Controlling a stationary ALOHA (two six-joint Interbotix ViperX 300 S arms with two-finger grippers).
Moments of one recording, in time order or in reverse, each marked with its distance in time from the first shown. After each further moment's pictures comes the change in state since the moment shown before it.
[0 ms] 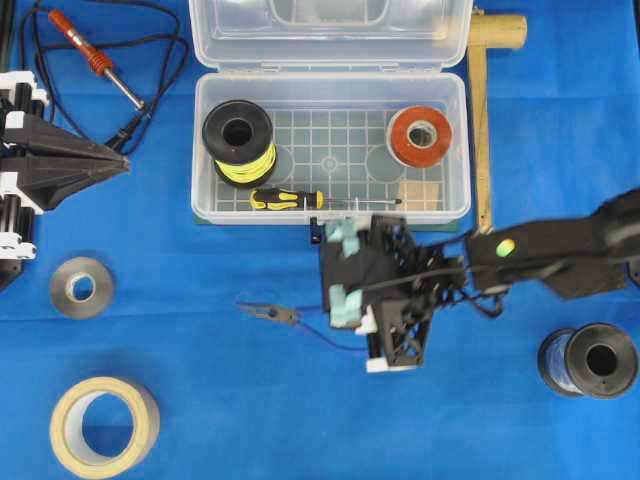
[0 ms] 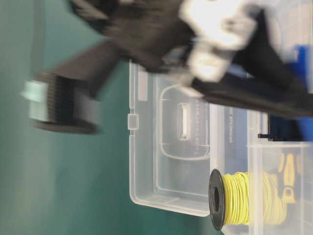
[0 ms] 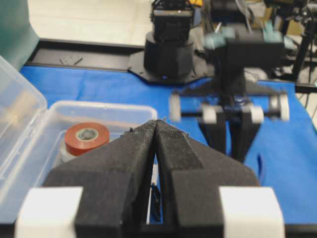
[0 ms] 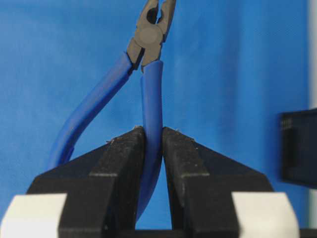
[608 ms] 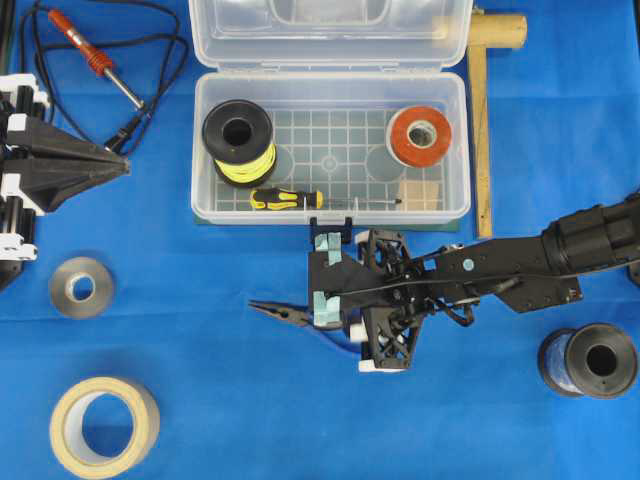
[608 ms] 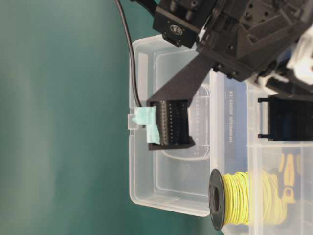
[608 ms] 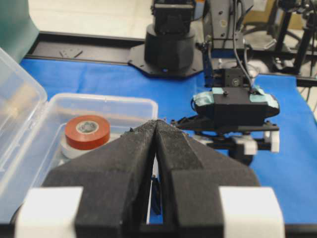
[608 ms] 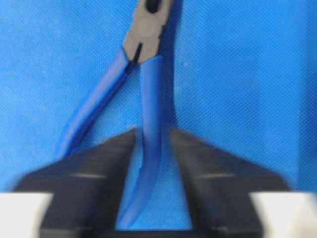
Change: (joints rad) left arm 0.002 0.000 0.012 0.000 0.002 -0.002; right arm -0.003 0.126 -0.002 -0.002 -0.006 0.067
